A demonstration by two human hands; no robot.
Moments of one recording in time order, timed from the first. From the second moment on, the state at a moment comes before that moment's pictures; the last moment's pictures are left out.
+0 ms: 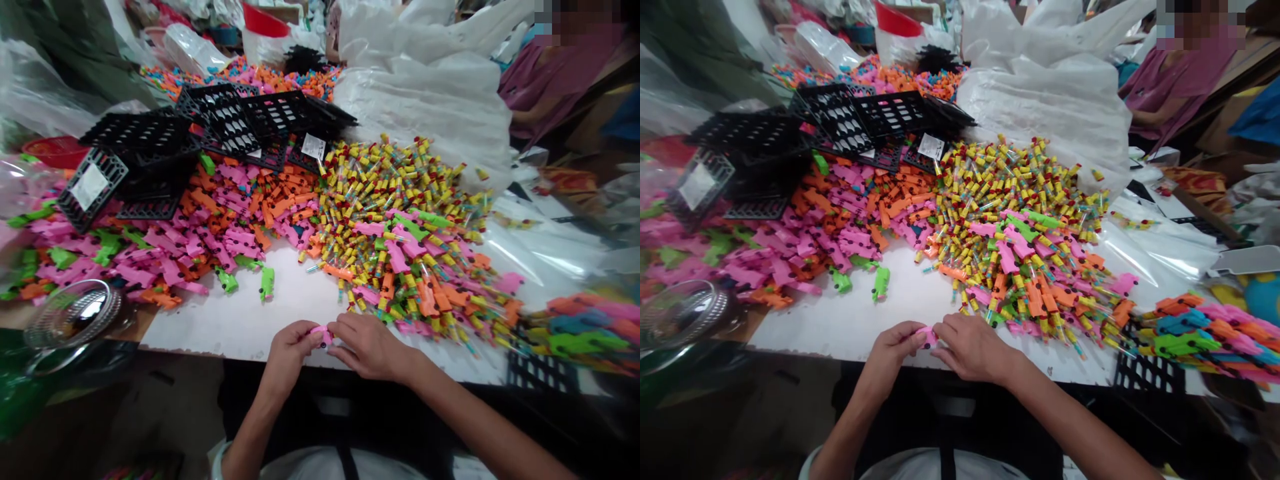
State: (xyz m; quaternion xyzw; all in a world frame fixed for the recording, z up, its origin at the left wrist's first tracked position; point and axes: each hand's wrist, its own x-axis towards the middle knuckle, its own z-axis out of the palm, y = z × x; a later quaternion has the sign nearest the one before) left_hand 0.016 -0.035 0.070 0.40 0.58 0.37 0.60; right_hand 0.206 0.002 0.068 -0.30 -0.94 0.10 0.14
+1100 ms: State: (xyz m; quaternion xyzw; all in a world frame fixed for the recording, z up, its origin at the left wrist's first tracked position) left_hand 0.019 -0.017 0.082 0.43 0.54 0.40 0.60; right_hand 0.200 0.012 0.074 -0.42 -0.80 0.25 0.34
